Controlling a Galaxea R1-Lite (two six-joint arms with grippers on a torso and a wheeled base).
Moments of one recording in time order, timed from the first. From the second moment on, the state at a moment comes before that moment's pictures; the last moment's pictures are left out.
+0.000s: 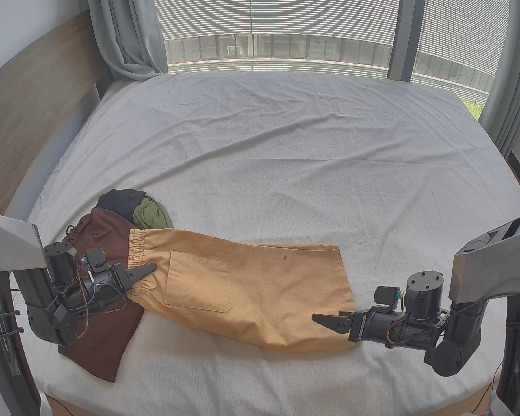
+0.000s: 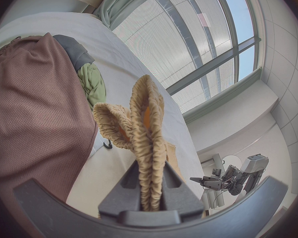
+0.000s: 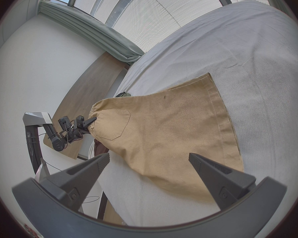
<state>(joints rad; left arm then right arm) 0.05 2.26 -0.43 -1.55 -0.77 -0.61 0.47 2.28 -0.31 -1.54 0.36 0.53</state>
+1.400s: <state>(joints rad) -0.22 2.19 -0.51 -1.55 -0.61 -0.68 0.43 2.20 -0.32 -1.54 0.36 0.53</state>
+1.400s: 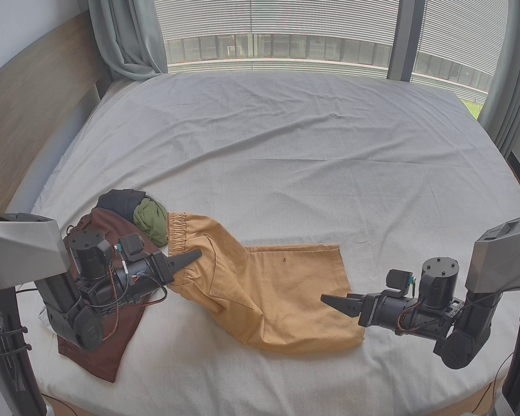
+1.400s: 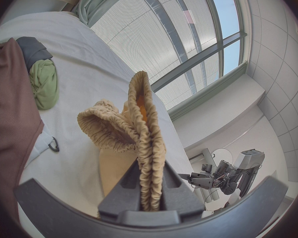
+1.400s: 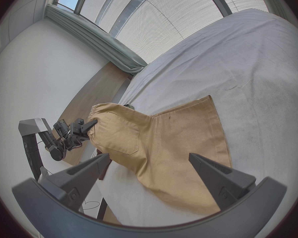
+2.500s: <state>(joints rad) -0.40 2.29 -0.66 -1.55 -0.56 -0.72 0.35 2.14 -0.34 -1.54 0.36 0.53</state>
